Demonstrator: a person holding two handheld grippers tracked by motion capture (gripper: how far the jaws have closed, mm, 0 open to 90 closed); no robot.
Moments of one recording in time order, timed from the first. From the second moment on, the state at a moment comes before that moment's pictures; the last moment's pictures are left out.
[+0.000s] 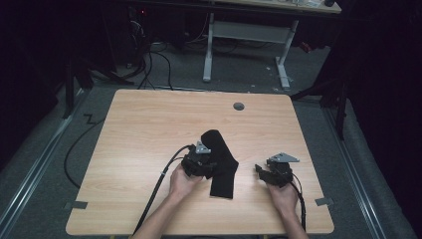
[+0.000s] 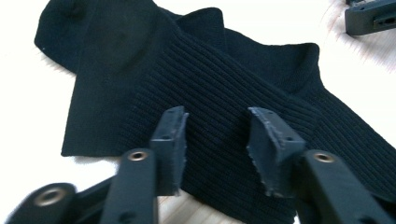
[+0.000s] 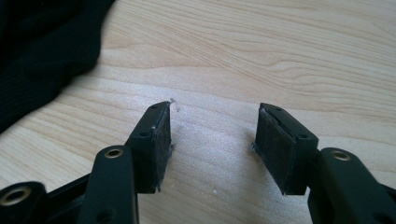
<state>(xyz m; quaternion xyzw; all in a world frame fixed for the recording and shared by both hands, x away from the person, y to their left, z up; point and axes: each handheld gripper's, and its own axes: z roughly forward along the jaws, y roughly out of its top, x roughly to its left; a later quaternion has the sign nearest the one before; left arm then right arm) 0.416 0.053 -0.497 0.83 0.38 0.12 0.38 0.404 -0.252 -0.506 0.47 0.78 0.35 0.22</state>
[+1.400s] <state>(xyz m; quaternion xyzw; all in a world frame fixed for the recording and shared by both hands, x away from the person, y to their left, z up) 0.387 0.039 -0.468 0.86 0.25 0.10 0.43 0.418 -0.206 -0.502 0.41 0.82 0.37 0.16</state>
